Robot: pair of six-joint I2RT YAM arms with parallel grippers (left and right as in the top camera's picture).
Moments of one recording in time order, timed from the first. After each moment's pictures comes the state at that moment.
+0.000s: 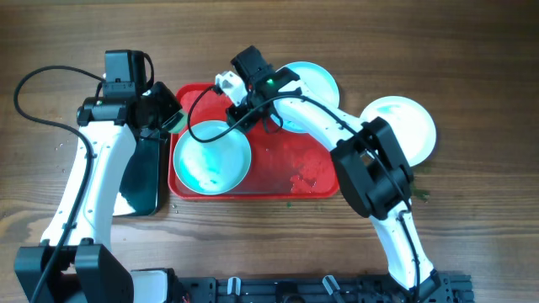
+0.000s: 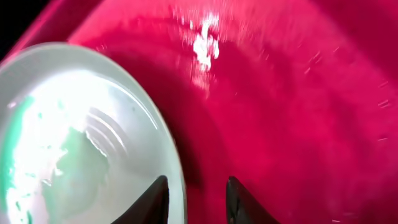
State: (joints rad) left arm 0.01 1.52 1.20 -0.76 0.07 -0.64; right arm 0.65 2.33 1.83 -0.68 -0.36 -0.16
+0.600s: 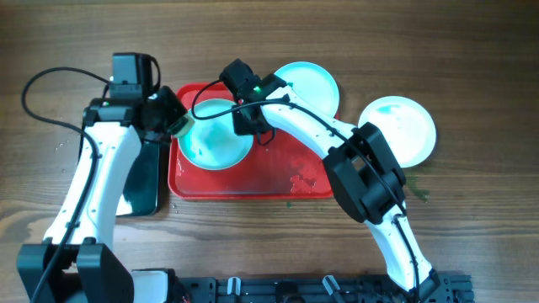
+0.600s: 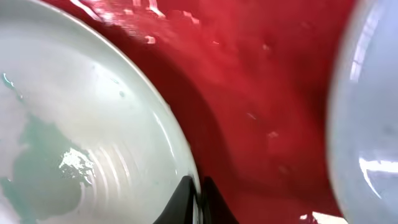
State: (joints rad) left arm -0.03 1.52 1.18 -0.77 0.07 -0.64; right arm 0.71 2.33 1.86 -0.87 0.01 0.59
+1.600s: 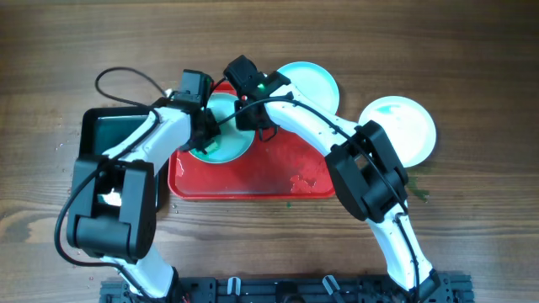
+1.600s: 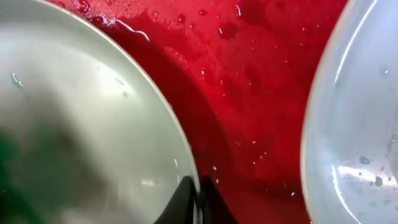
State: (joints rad) left arm -0.20 1.85 1.10 -0.60 -0.13 -0.63; right arm 0.69 2.33 1.85 -0.81 0.01 0.56
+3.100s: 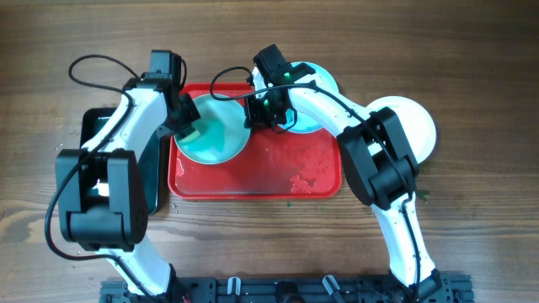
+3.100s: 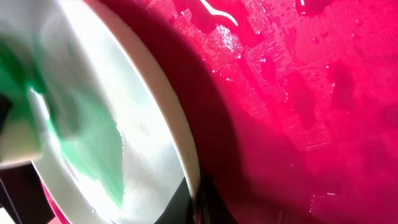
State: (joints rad) left arm -0.06 1.90 1.28 -0.75 -0.06 -0.52; right arm 0.55 2.37 1.80 -0.72 -0.50 0.44
